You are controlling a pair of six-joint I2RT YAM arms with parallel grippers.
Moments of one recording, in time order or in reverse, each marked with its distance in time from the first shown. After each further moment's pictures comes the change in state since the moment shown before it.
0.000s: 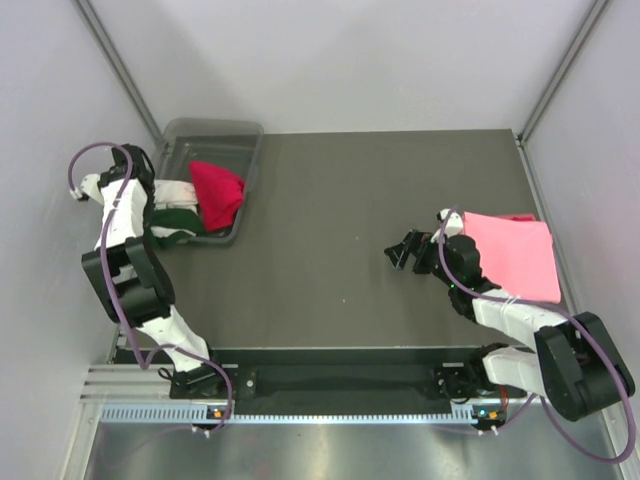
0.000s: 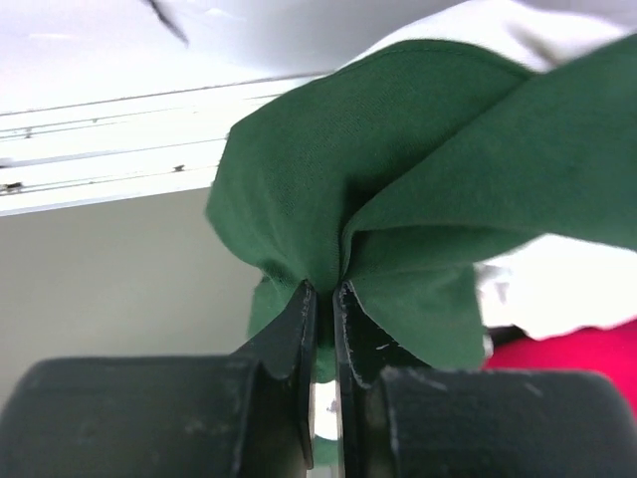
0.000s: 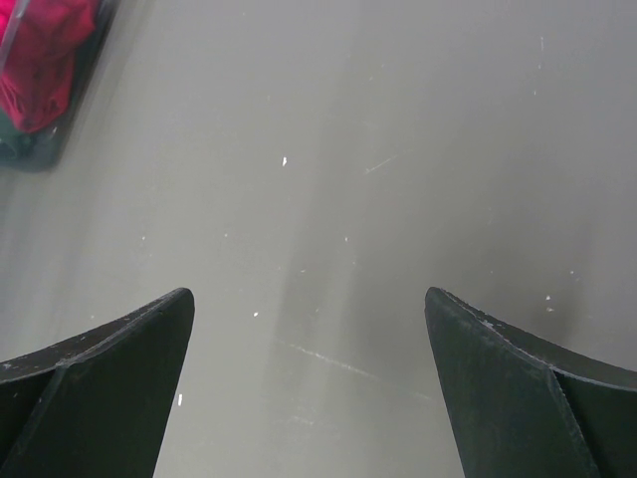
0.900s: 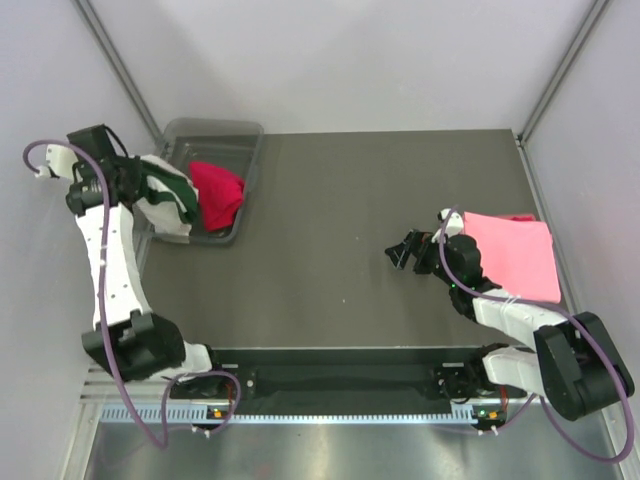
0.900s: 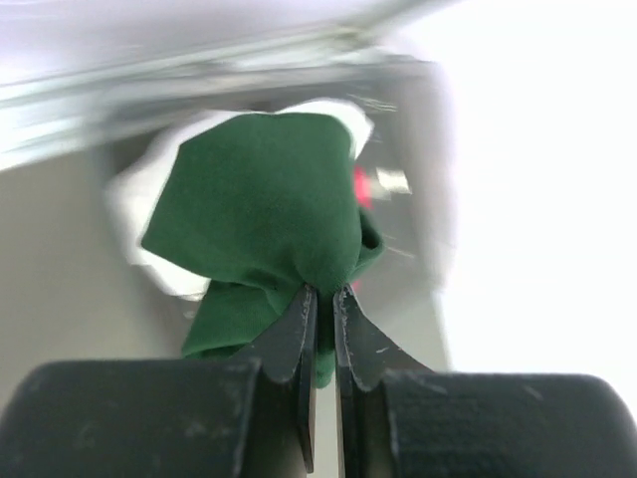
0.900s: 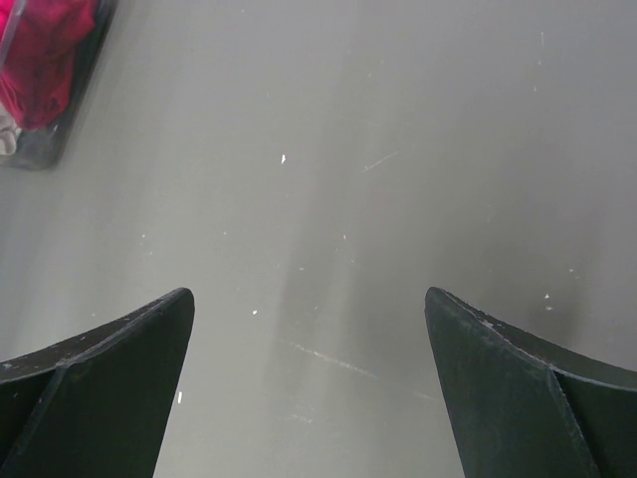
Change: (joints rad) left arm 0.000 -0.335 0.071 0.095 0.303 -0.009; right arm -0.011 0.008 0.000 0.002 -0.021 0.002
